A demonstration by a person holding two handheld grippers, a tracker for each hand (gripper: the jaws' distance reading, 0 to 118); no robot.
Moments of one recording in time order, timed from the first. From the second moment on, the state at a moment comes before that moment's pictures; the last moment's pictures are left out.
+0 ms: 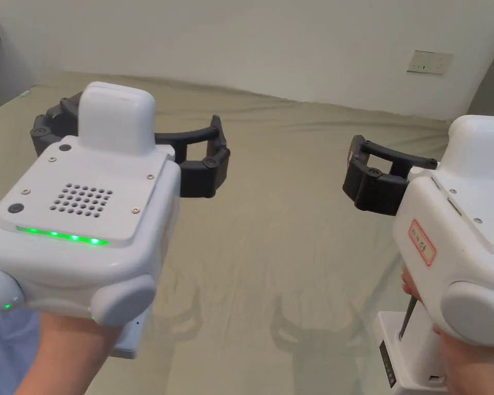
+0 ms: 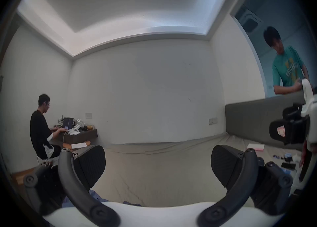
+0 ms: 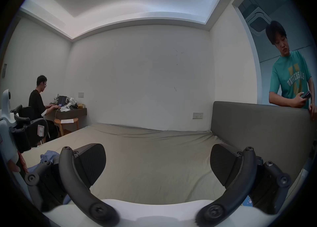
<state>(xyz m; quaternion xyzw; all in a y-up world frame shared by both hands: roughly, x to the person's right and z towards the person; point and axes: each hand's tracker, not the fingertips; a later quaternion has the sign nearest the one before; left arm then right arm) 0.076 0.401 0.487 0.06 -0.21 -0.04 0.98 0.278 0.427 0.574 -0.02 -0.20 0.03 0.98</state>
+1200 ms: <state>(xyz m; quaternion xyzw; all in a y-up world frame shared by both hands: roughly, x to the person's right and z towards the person) 0.088 0.389 0.481 0.02 -0.22 -0.05 0.97 0.274 0.407 0.570 -0.05 -0.19 0.07 0.98</state>
